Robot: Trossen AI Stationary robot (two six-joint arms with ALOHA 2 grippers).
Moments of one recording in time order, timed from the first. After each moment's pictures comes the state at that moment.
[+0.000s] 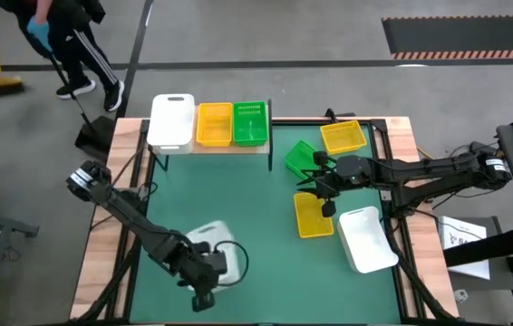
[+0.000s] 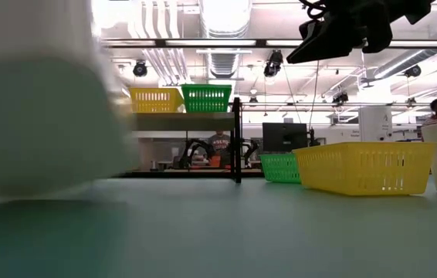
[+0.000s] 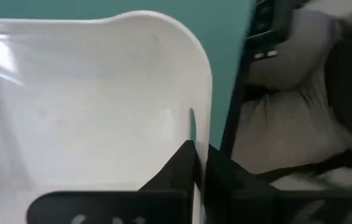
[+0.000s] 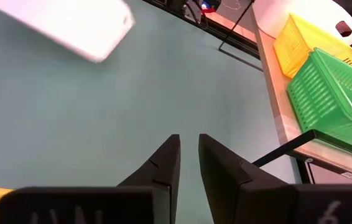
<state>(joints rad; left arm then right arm) -0.66 1.62 1.28 -0.69 0.03 -0.93 -0.03 1.07 0.71 -0.12 0.00 -0.45</state>
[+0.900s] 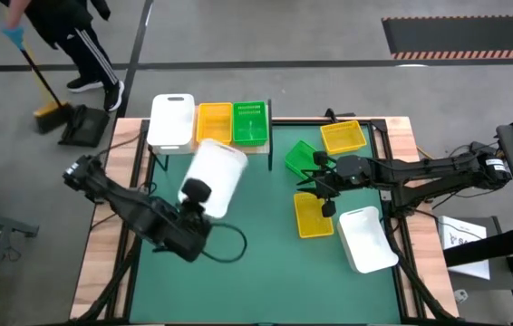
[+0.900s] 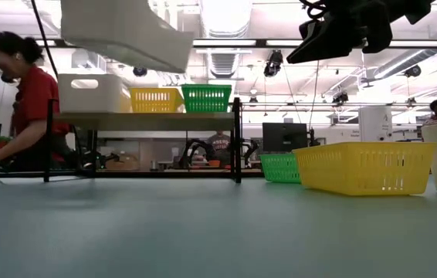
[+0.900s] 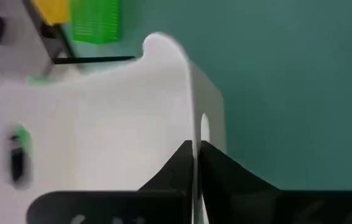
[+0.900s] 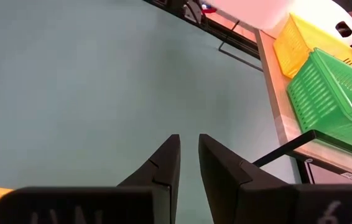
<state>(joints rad) -0.55 1.55 1.70 -1.57 -0.59 0.05 -0.03 1.07 0.71 -0.12 0.00 -0.45</state>
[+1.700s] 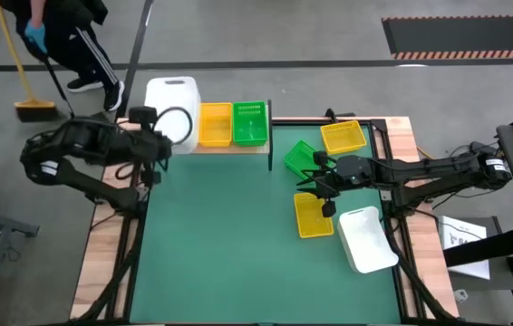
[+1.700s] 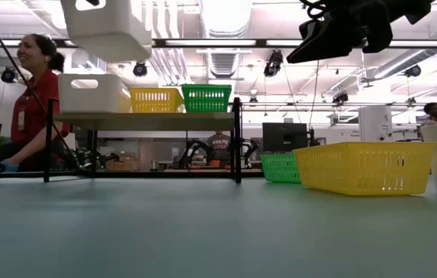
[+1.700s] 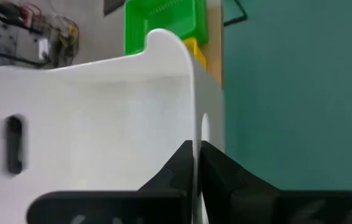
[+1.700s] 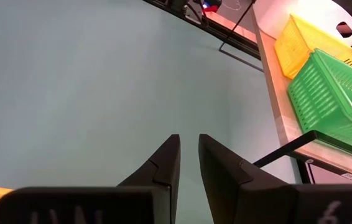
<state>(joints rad) -0.06 1.12 1.68 -1.56 -0.60 0.21 -0.03 1.07 0.71 -0.12 0.00 -0.45</state>
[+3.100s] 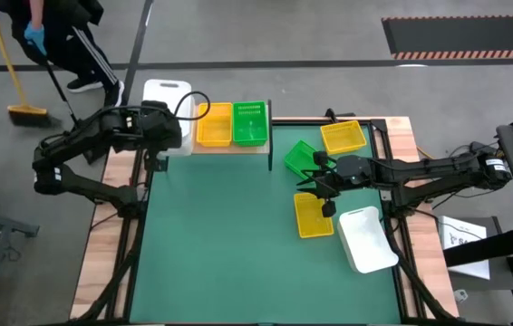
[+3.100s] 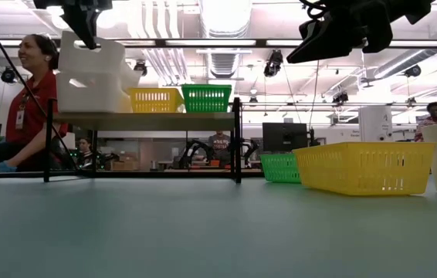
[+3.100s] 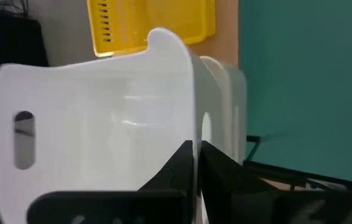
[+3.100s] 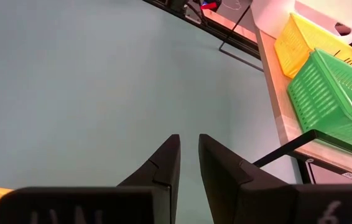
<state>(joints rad) 0.30 1.17 1.52 -1.55 -0.49 0.46 -0.03 1.07 0.71 -0.12 0.00 -0.45</state>
